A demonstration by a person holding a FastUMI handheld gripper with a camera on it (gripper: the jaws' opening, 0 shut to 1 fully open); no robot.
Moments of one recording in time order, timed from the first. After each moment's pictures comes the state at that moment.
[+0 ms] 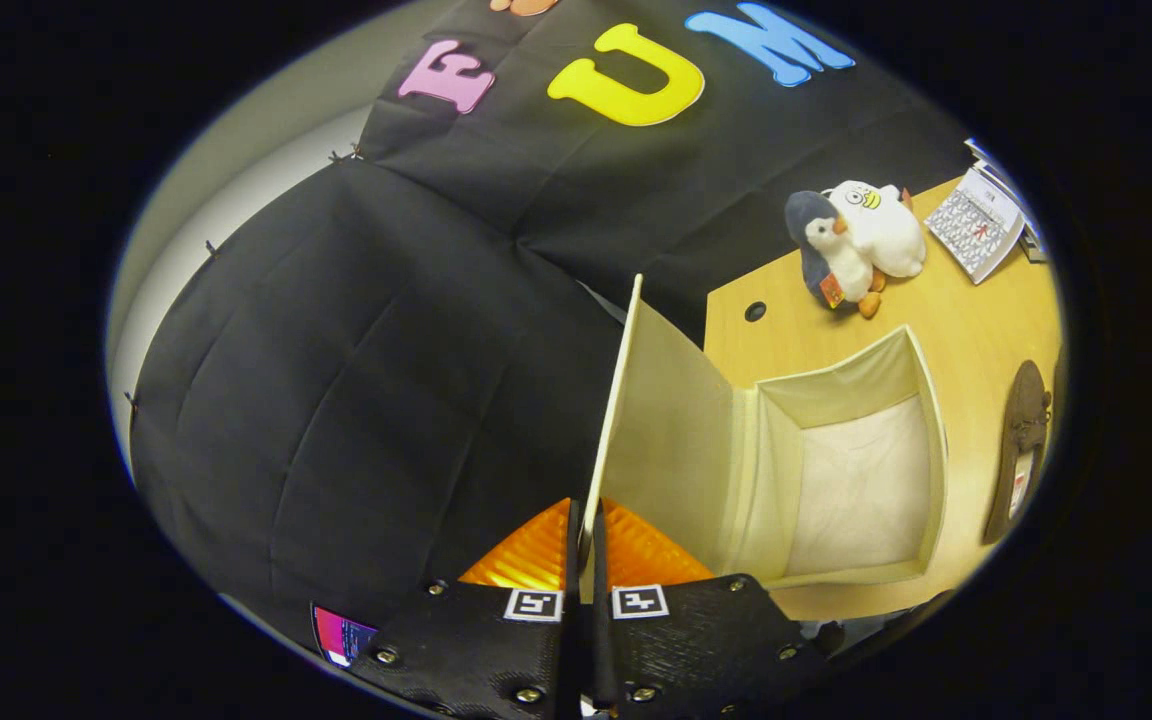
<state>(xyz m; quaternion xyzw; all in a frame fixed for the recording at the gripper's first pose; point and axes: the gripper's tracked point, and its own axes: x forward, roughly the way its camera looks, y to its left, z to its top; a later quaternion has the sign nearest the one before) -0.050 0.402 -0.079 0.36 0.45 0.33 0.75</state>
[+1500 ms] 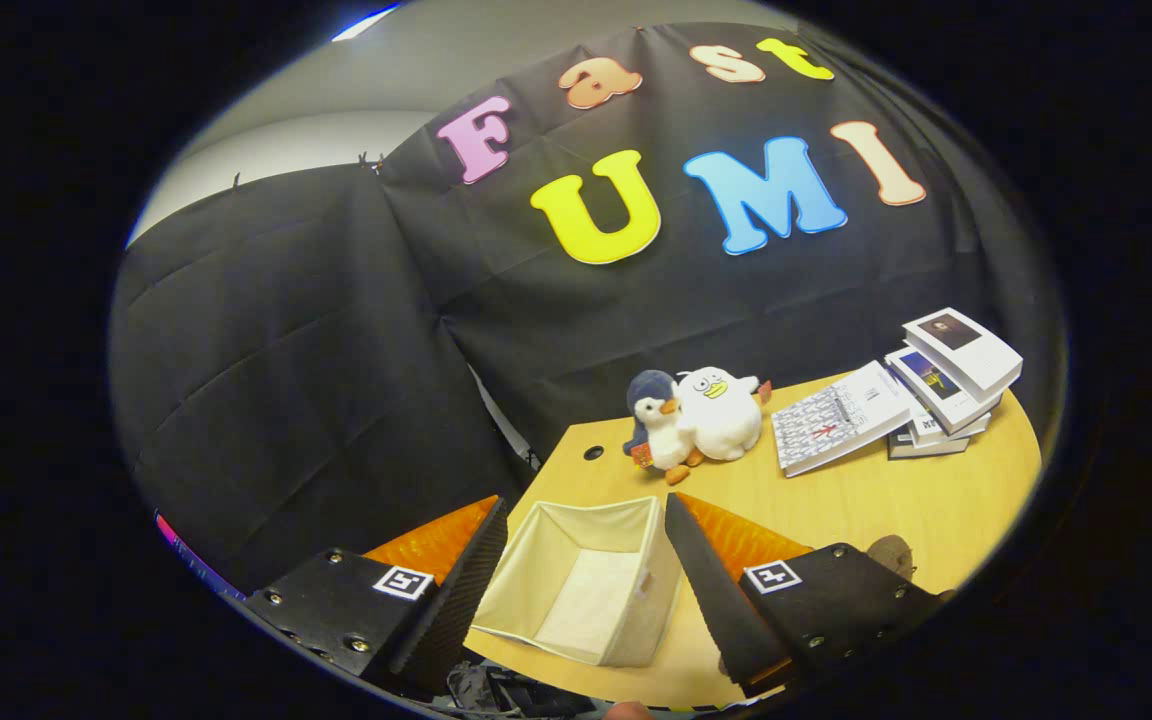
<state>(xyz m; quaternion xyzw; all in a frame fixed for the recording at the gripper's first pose) -0.004 0.159 -0.112 0.19 0.31 0.20 0.91</state>
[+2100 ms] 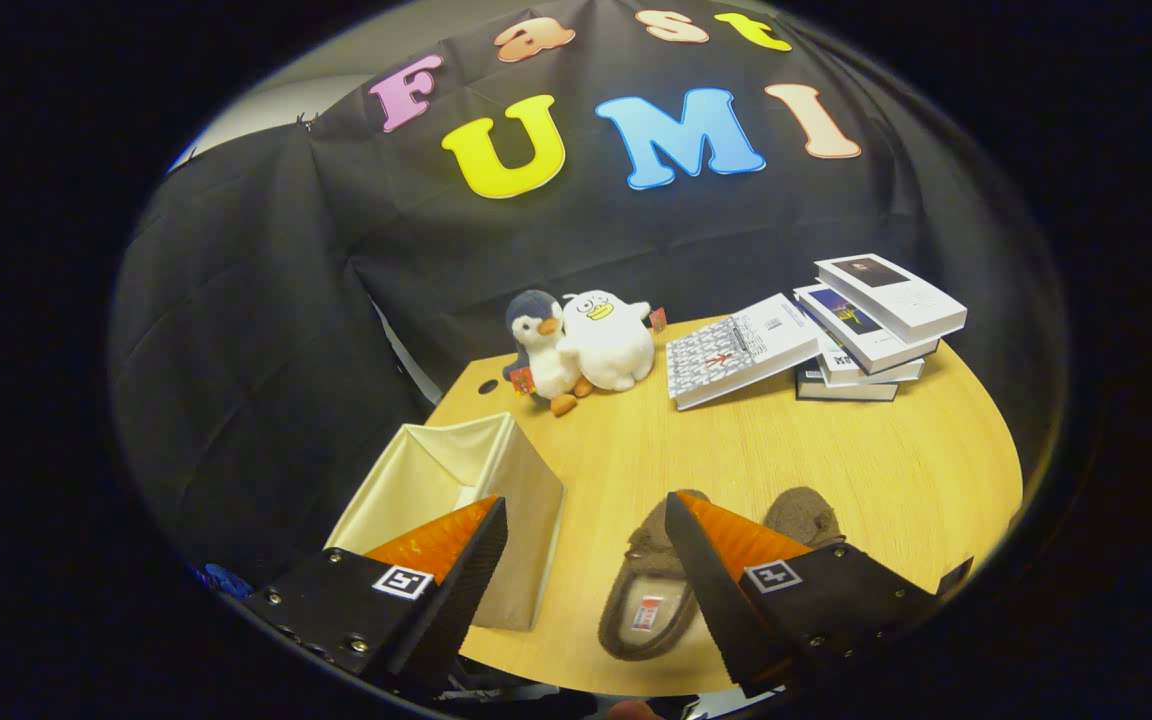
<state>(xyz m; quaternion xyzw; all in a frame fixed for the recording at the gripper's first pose) -0.033 0.084 -0.235 0.13 0.40 0.12 0.90</state>
